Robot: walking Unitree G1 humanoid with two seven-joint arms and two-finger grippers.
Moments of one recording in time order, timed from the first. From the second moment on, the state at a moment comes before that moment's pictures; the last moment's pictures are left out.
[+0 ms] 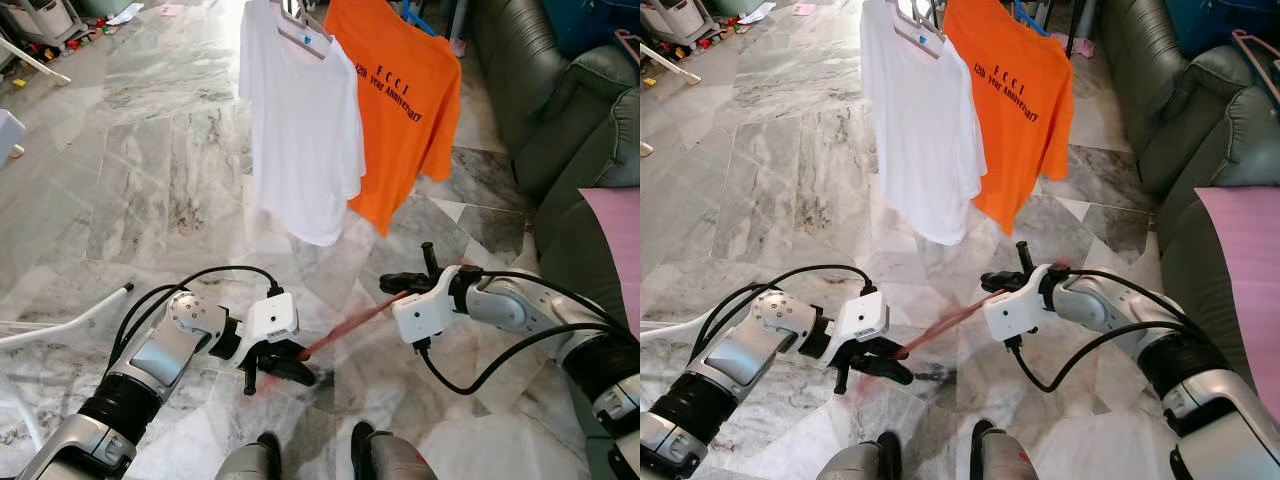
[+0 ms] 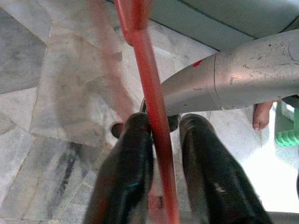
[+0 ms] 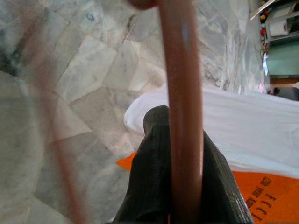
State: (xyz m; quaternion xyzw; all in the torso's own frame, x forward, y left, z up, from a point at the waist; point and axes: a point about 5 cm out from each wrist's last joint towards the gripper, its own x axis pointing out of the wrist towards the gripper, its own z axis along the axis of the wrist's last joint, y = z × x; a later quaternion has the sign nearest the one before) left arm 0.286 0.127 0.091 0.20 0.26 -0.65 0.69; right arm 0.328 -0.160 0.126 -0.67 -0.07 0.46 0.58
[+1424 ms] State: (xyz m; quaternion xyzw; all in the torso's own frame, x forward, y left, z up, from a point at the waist) left arm 0.364 0.154 0.152 0.08 -0.03 -0.26 0.96; right arm 0.319 -0.188 0.093 -0.57 0.04 0.35 0.74
